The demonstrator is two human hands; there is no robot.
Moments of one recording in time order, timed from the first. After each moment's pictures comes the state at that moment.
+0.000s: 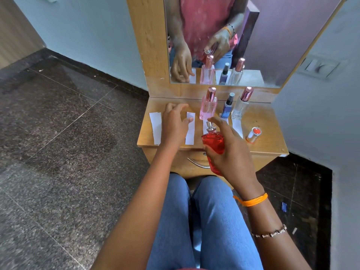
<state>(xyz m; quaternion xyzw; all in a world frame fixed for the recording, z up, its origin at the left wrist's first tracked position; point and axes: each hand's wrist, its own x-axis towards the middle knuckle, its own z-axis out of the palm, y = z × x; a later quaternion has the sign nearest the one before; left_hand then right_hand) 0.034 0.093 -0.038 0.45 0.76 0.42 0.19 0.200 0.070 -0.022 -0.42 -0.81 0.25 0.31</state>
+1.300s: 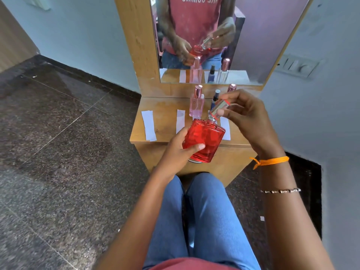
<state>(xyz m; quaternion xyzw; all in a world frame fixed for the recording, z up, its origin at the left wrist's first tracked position) 0.083 0.023 -0.046 0.45 0.54 0.55 0.46 0.235 0.121 0.028 -0.35 -0.70 0.47 0.40</state>
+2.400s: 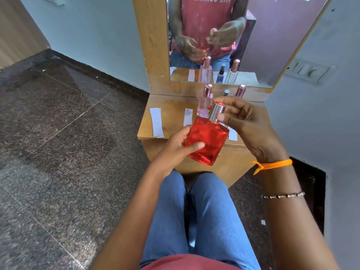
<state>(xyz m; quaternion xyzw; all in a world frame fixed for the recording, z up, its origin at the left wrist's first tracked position) 0.066 0.012 -0.039 0.45 0.50 0.54 0.50 0.221 0.099 0.038 -0.30 -0.65 0.60 0.35</state>
